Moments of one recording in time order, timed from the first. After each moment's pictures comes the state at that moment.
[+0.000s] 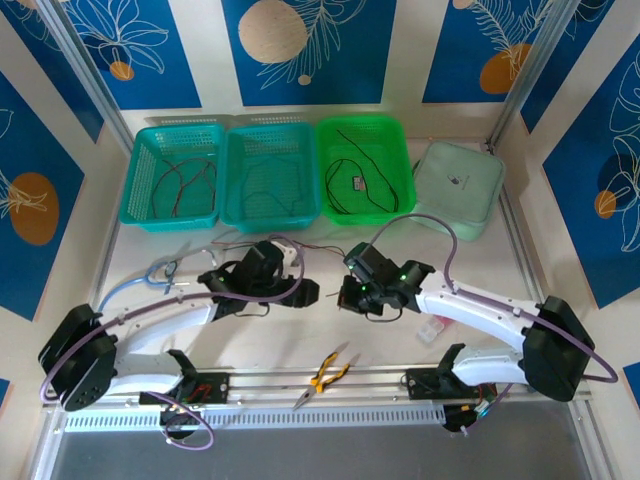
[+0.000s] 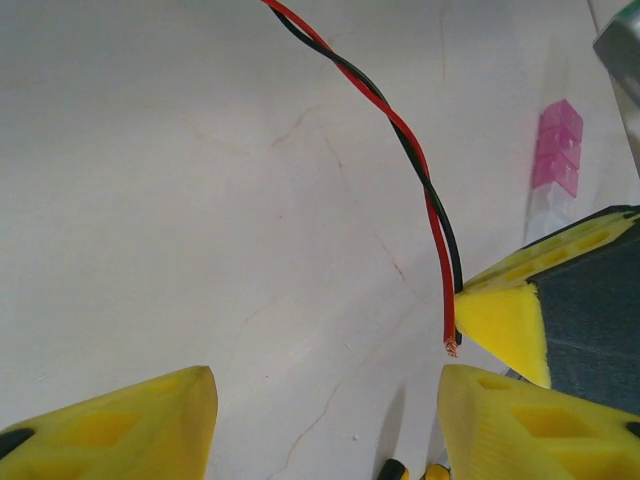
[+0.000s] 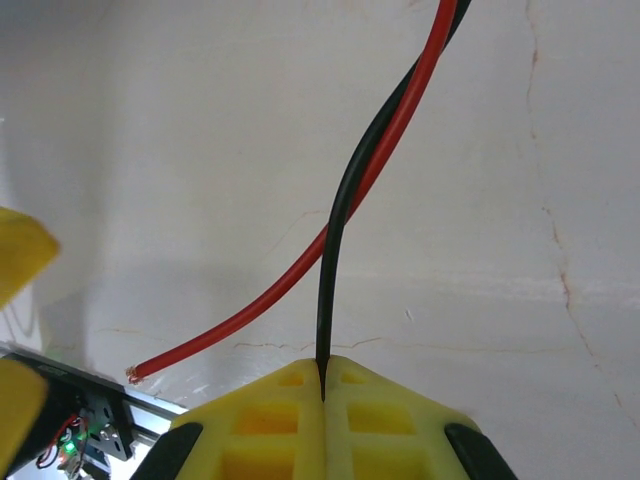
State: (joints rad) left arm -0.86 1.24 0.68 -0.21 0.26 -0.65; right arm 0.87 1.22 0.77 -0.60 -0.15 1.08
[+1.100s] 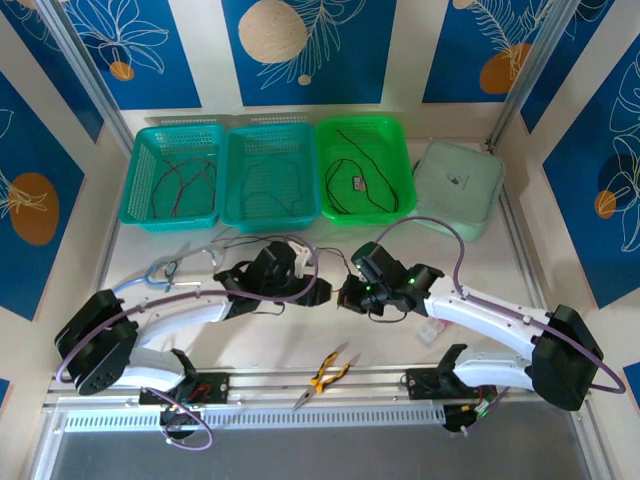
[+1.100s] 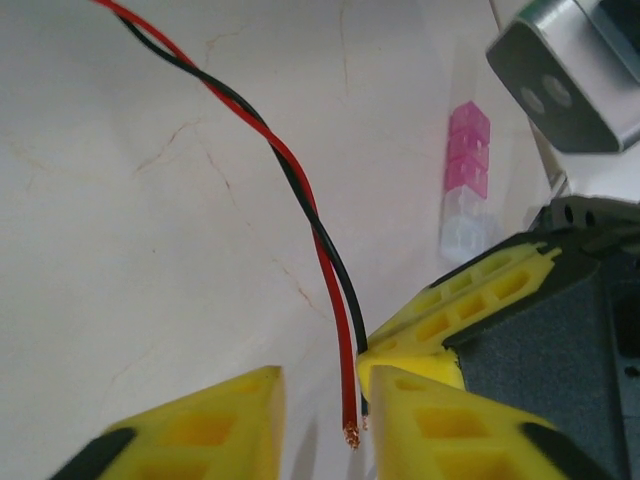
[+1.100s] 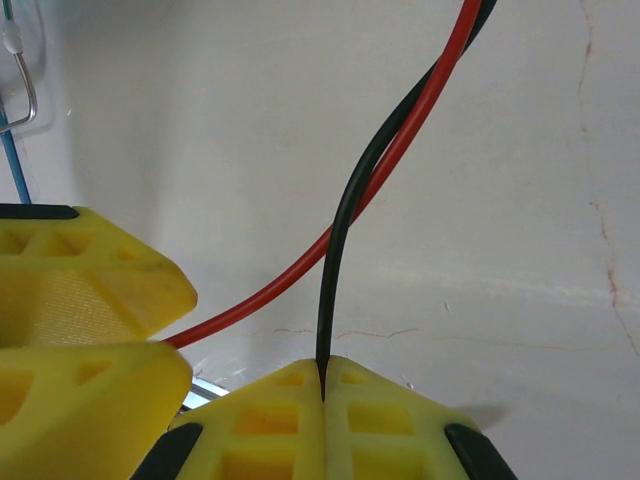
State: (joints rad) left arm -0.90 1.34 0.70 -0.02 0.35 -0.72; right arm 0.86 1.17 0.72 -0.54 -0.21 1.09
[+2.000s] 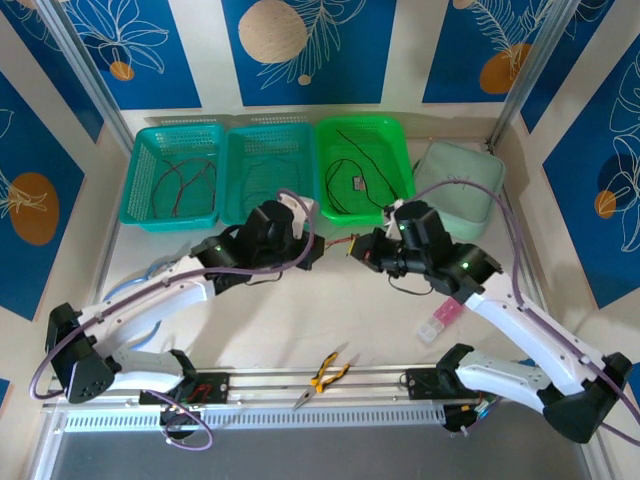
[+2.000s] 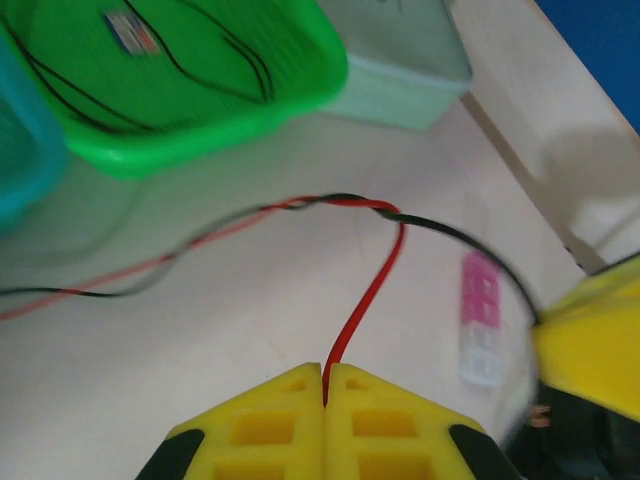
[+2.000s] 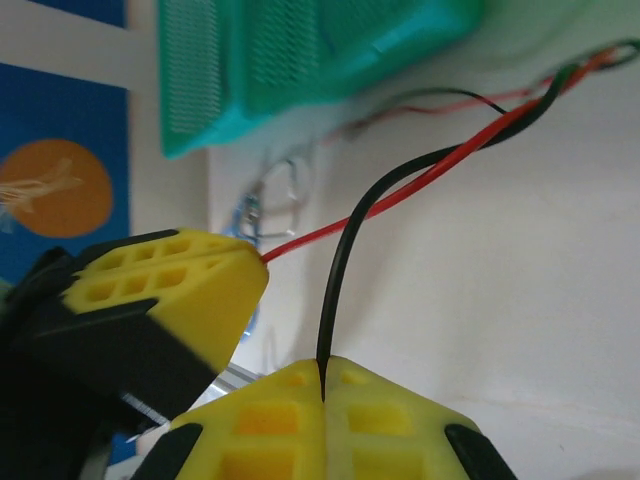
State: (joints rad) left arm -0.90 1.27 1.17 -0.47 0.02 -0.49; right arm 0.68 0.98 1.05 -0.68 -0.23 1.05
